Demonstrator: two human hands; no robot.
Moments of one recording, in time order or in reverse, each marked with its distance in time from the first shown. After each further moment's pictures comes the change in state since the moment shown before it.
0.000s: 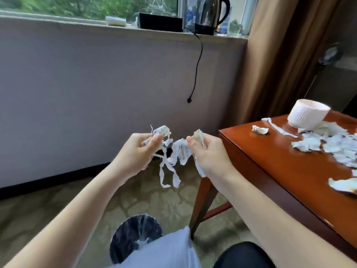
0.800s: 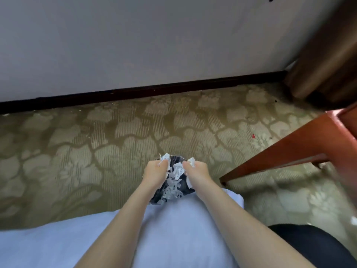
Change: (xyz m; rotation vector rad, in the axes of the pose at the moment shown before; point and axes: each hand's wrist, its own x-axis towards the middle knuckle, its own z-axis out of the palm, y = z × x) left_hand -0.047 -0.319 0.041 -0.011 0.169 -0.959; right_hand -0.009 0.255 0.201 -0.008 -0.250 0.992
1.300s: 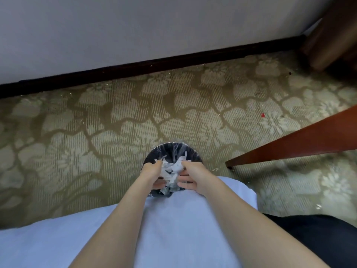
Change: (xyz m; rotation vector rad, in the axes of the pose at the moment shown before) left_hand 0.059 -0.058 0.014 -0.071 -0.045 -0.465; right_hand 0.057 0.038 0.018 0.169 -0.200 0.414
